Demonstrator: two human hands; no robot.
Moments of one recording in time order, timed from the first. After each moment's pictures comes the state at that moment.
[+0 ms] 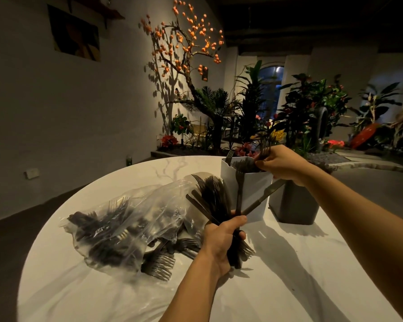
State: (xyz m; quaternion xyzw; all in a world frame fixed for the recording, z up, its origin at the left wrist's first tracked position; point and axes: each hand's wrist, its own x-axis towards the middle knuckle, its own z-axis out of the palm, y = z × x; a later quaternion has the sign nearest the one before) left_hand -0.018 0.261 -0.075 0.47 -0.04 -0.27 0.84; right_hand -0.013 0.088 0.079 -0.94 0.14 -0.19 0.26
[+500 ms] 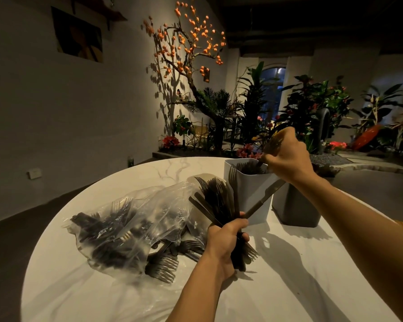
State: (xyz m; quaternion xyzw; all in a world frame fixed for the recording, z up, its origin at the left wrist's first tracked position) left_hand -0.018 0.262 -0.075 0.45 -0.03 -0.27 0.85; right_hand -0.005 0.081 0.070 -0.88 0.13 -0.39 0.24
